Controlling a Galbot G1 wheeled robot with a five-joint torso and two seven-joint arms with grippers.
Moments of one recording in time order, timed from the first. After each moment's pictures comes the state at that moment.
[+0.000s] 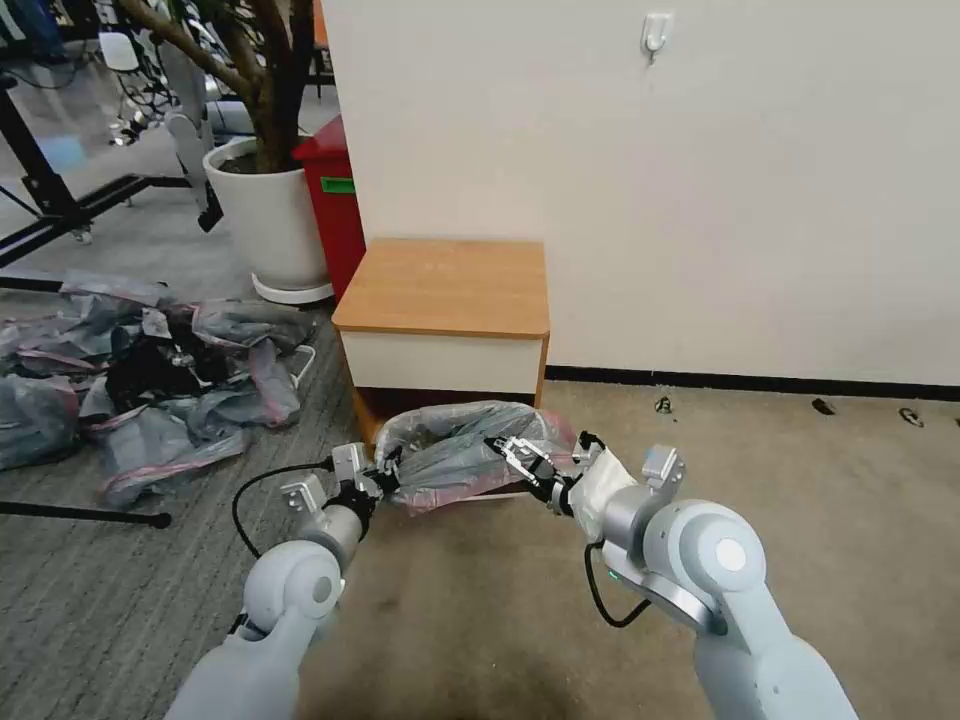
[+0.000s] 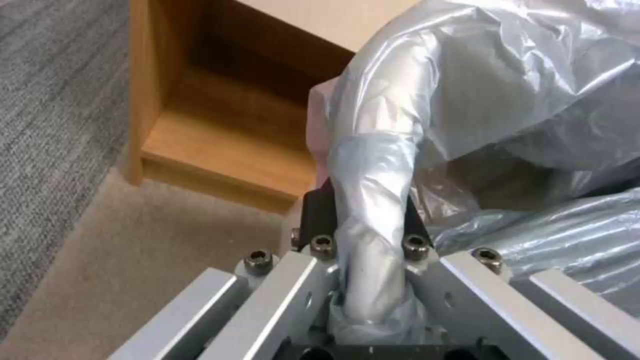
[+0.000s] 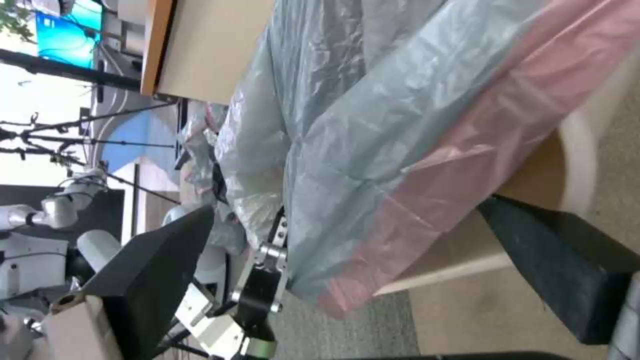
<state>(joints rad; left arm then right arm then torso) 1.28 -1.23 -0.36 -1.91 -0.81 0.39 -0.23 -1.19 1.34 0.27 2.15 1.67 -0.56 0.82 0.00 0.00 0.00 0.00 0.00</state>
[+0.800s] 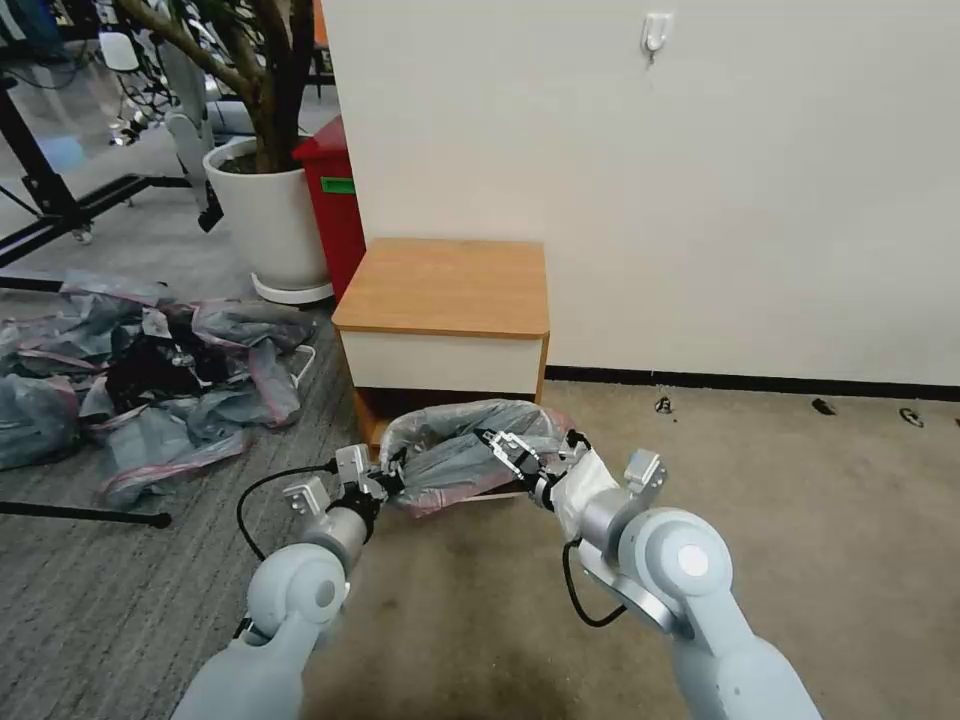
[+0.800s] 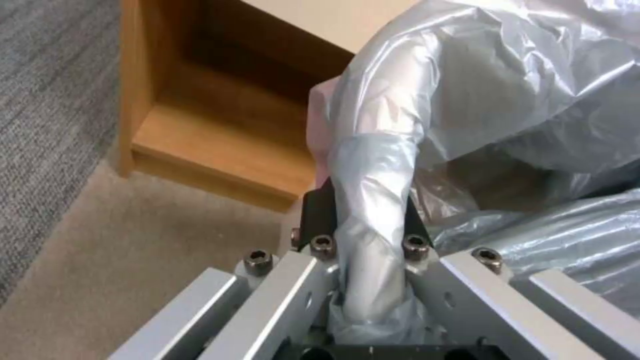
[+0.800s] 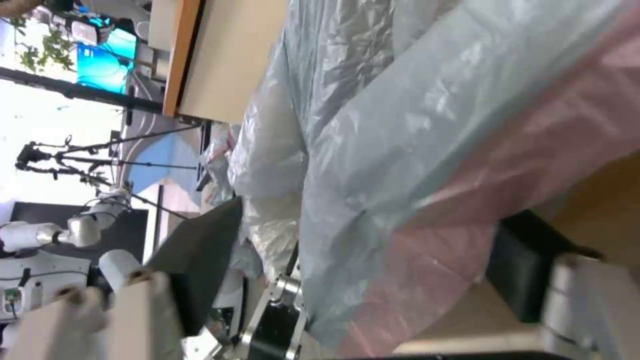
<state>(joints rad) 1.29 -1.24 -0.35 -1.93 -0.83 0.39 -0.25 -1.19 1.38 0.21 2.09 1.52 -0.47 0.68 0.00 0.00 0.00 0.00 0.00</state>
